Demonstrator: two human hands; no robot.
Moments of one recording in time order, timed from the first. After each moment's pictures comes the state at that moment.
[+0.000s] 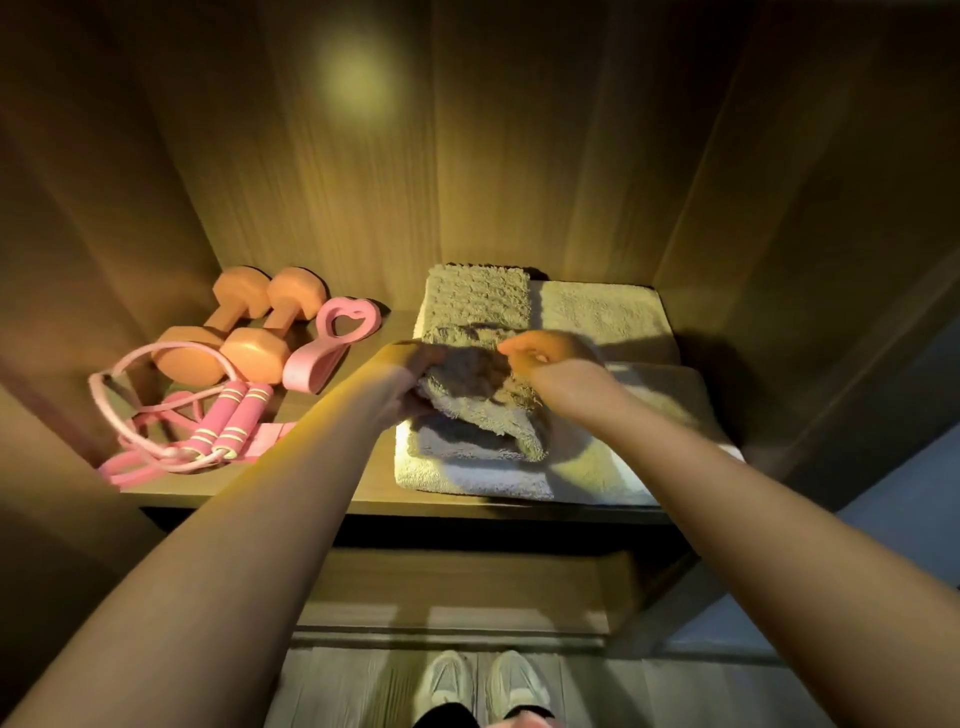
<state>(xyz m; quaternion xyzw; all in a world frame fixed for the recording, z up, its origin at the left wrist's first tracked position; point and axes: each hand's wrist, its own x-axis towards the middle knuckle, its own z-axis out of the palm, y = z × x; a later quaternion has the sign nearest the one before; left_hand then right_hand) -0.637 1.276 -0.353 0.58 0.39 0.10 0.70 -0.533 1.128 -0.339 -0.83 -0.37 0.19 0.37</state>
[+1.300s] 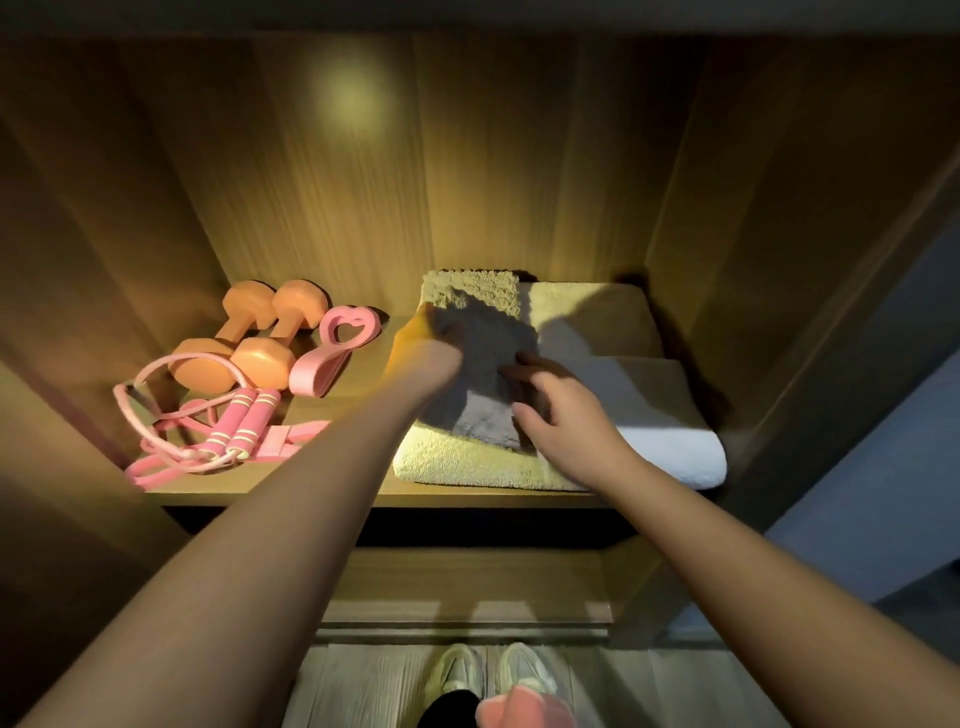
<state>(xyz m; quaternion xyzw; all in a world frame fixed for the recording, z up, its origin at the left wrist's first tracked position) -0.629 1.233 -0.319 0.81 0.39 0.20 0.40 -0.552 1.082 -0.373 -0.82 -0.45 0.08 0.34</state>
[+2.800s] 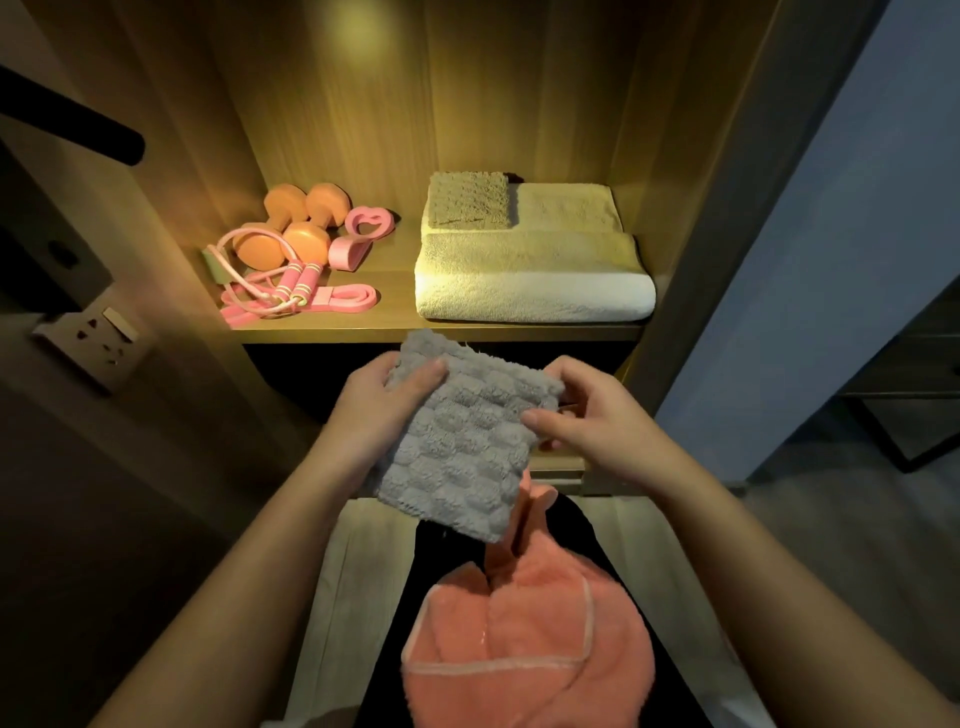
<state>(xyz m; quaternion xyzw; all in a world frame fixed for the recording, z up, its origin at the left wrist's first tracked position) -0.893 1.078 -0.356 0.72 0.26 0.21 0.61 -0.750 0.895 -0.353 -0.68 -0.41 0.28 0.53</state>
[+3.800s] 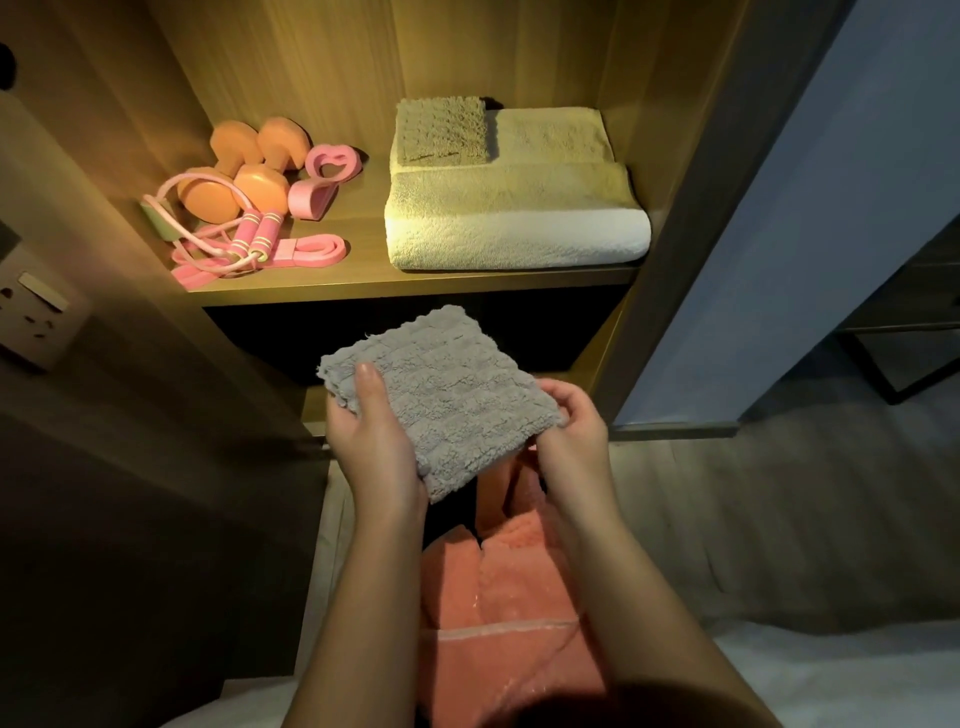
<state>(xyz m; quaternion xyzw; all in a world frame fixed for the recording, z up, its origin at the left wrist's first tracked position) -0.878 1.018 -0.408 0.43 0.46 0.44 0.64 -0.807 0.910 -0.414 -0.63 0.00 0.26 0.73</state>
